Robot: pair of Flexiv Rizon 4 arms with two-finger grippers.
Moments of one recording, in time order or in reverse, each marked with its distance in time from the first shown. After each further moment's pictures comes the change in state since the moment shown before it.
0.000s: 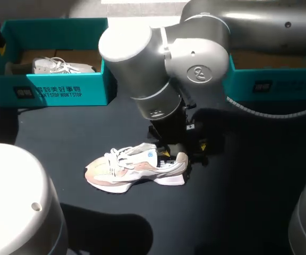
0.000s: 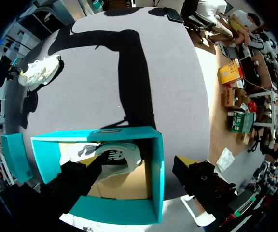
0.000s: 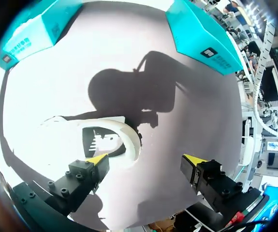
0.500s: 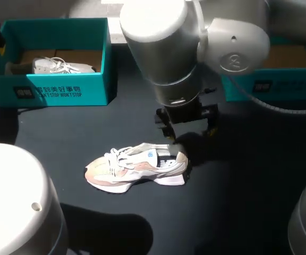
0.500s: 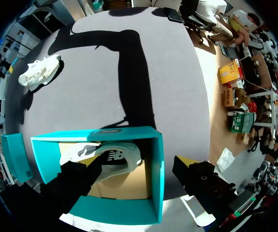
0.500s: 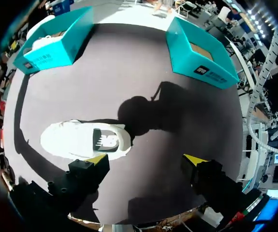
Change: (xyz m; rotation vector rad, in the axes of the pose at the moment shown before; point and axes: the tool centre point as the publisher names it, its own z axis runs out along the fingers) left arm 0.000 0.000 0.000 0.000 0.000 0.000; right arm -0.038 0.000 -0.057 -0.137 0.079 -0.087
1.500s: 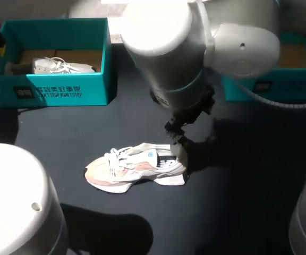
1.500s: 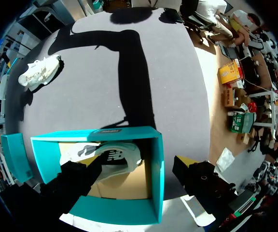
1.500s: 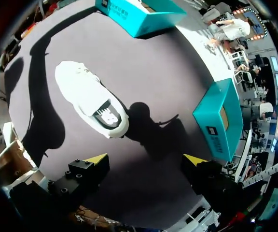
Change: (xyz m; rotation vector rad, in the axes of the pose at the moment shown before) left arm 0.000 0.000 0.000 0.000 0.000 0.000; right arm -0.016 0.012 -0.019 -0.103 -0.047 -0.770
